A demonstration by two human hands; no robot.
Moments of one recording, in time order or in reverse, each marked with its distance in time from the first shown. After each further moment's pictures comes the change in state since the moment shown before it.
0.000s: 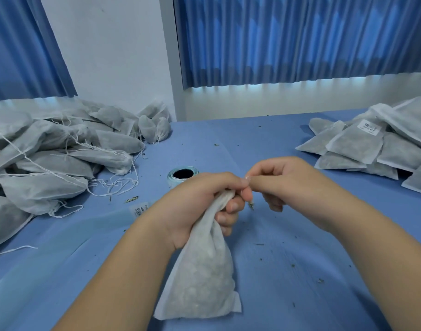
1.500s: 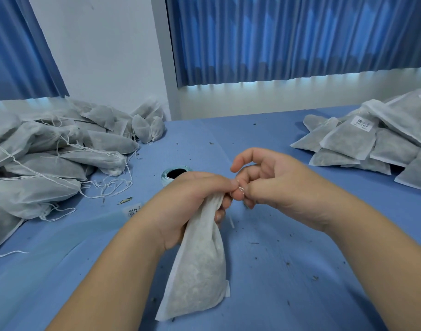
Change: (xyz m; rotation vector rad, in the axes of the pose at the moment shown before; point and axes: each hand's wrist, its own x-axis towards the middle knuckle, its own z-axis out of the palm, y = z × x) left_hand -0.001 -0.002 -0.003 0.097 0.168 0.090; right_hand 0.000 0.001 0.002 0.189 -0.185 -0.133
